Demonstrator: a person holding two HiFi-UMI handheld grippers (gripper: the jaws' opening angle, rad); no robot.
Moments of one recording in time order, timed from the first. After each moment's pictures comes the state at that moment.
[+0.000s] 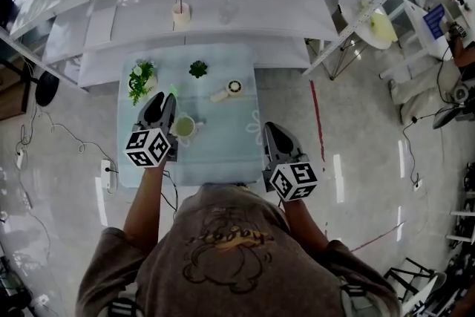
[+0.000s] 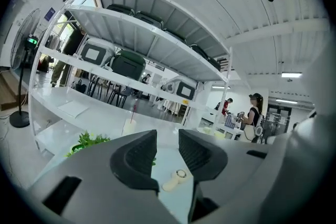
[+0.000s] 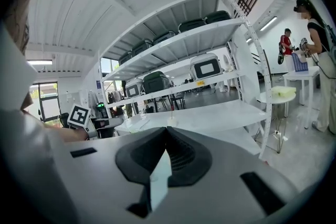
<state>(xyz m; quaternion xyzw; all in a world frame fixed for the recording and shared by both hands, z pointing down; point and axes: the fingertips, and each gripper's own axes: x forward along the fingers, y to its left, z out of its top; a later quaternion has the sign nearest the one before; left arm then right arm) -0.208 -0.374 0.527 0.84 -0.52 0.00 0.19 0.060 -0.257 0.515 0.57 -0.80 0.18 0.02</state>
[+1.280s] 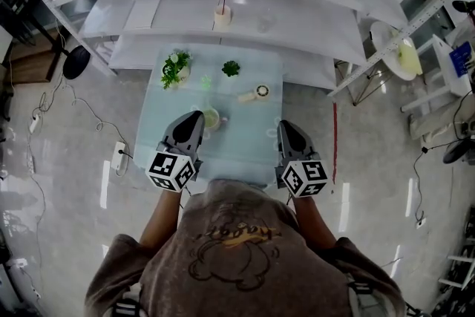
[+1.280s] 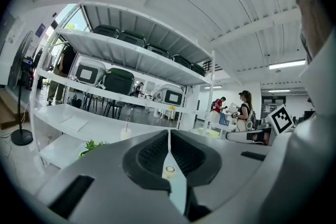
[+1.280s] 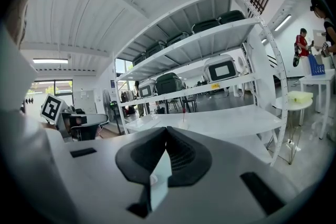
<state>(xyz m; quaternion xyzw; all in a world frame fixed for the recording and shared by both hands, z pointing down) -0.195 -0.259 0.472 0.86 -0.51 -0.01 0.11 0.030 -0.253 0.503 0.52 -0.84 0.15 0.02</state>
